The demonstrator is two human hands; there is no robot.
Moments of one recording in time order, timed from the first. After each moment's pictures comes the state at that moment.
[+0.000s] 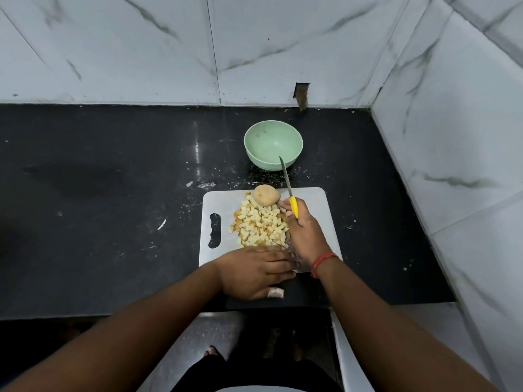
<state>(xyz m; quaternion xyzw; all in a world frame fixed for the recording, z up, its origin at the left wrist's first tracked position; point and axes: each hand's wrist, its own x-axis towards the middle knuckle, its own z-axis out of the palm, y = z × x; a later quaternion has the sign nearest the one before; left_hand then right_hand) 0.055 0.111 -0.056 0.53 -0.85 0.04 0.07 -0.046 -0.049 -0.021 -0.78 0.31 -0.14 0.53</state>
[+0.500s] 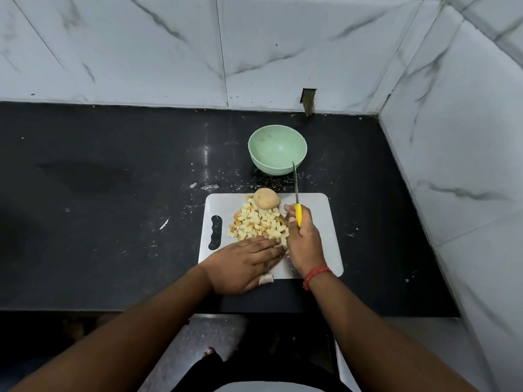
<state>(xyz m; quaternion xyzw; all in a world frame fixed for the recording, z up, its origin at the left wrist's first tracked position) 0.069 0.125 -0.059 0.61 -0.78 0.08 0.07 -0.046 -0.037 -0.024 -0.76 0.33 -0.21 0.52</state>
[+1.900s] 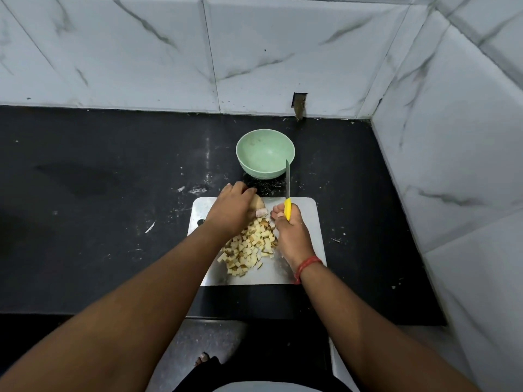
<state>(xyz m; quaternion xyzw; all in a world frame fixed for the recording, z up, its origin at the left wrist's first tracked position) 0.110 0.032 -0.008 0.88 -0.45 -0.07 0.12 -0.031 -0.060 -0.023 -0.67 0.36 -0.16 0.63</state>
